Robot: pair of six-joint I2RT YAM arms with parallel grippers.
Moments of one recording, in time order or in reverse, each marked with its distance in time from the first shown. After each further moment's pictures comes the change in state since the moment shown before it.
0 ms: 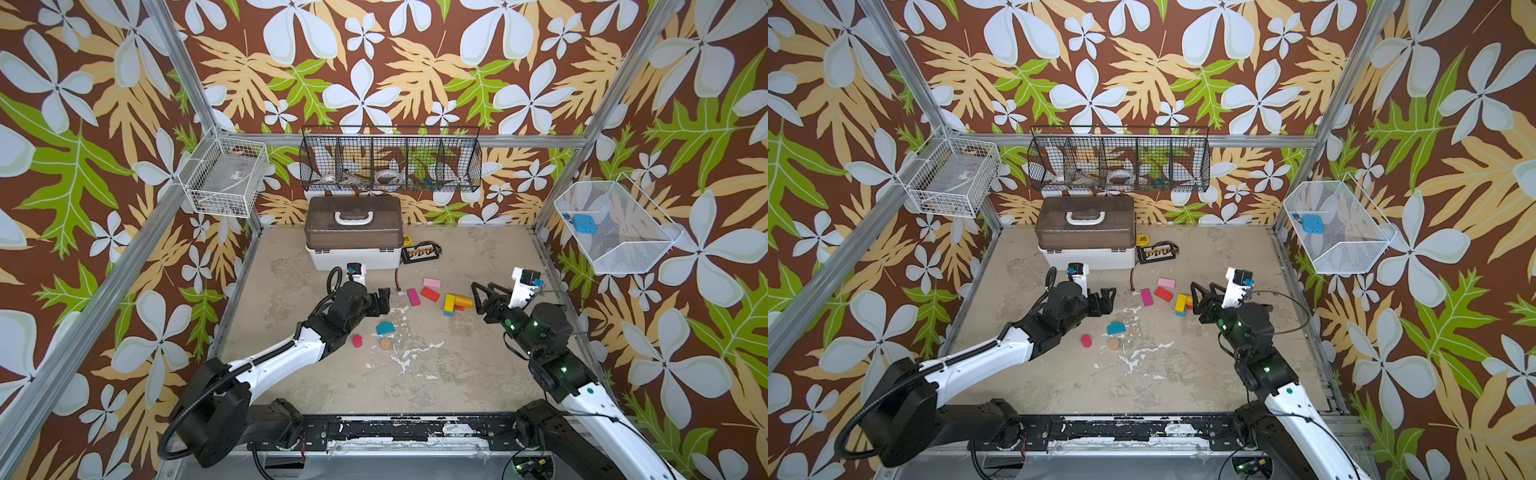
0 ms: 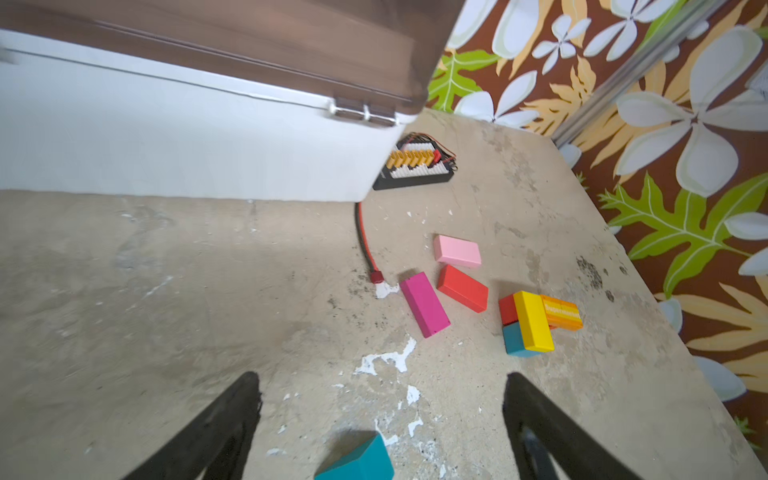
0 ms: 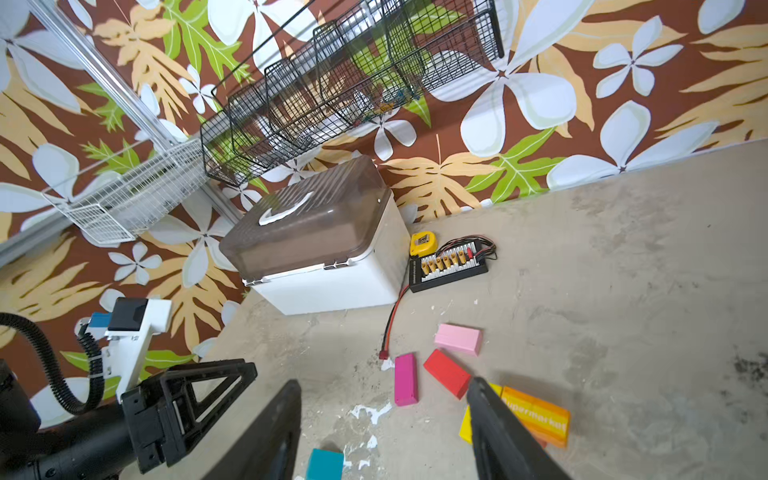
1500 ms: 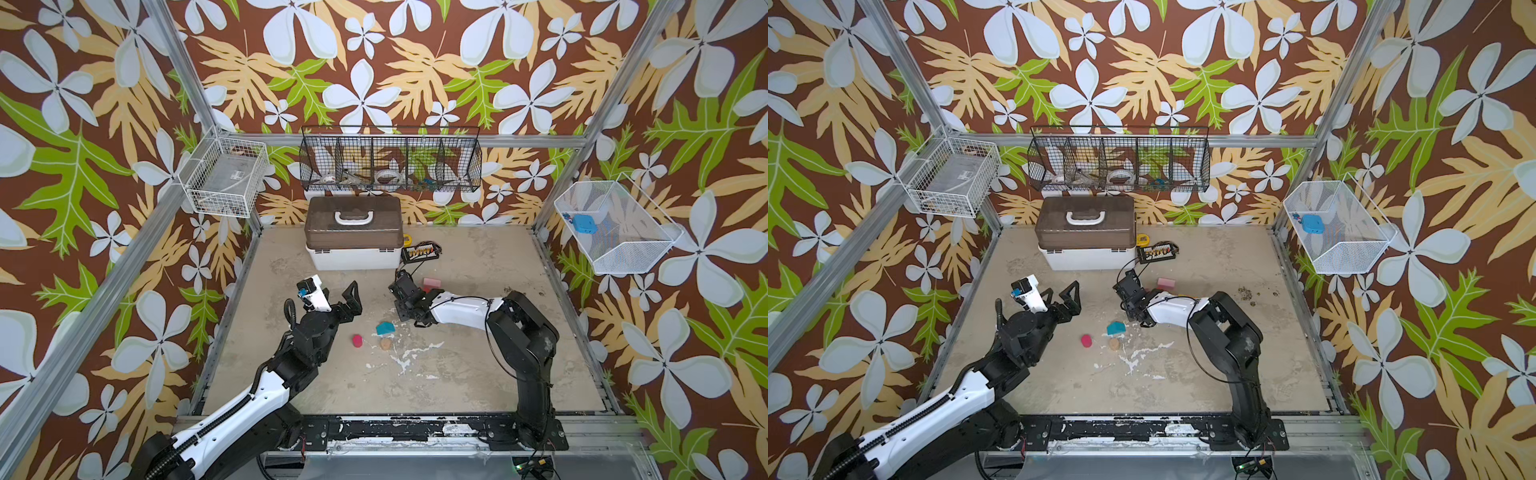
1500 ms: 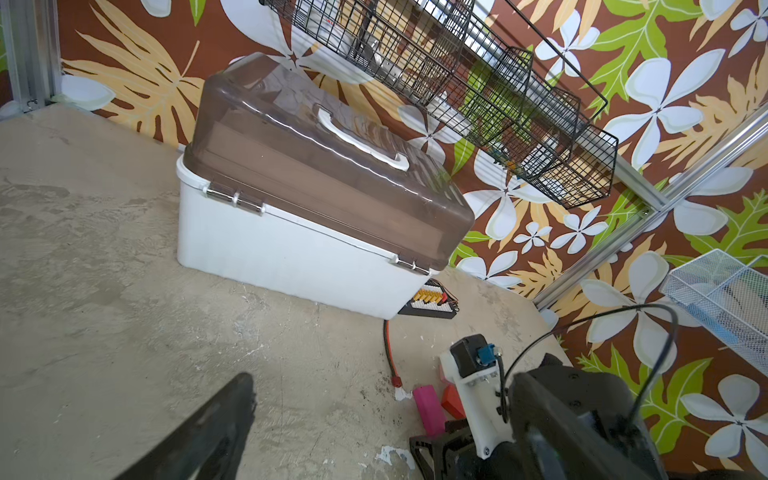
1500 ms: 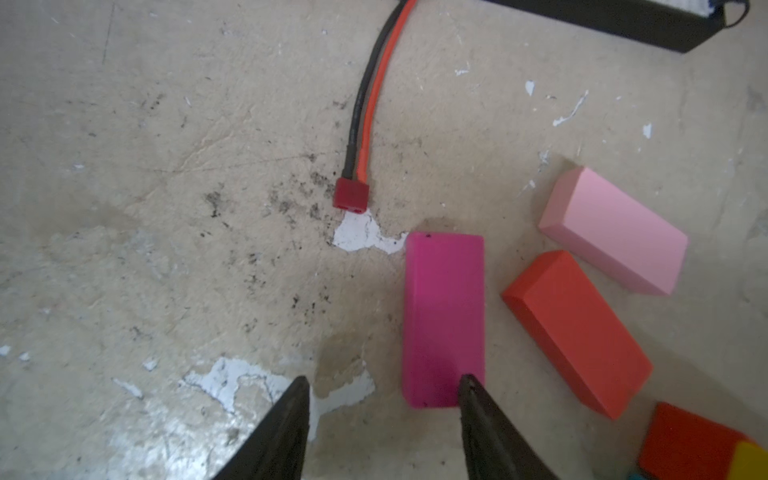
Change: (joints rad) left arm 0.016 -0.404 -0.245 0.177 -0.243 -0.044; right arm 0.371 1.373 0.778 -0.319 0.384 -0.187
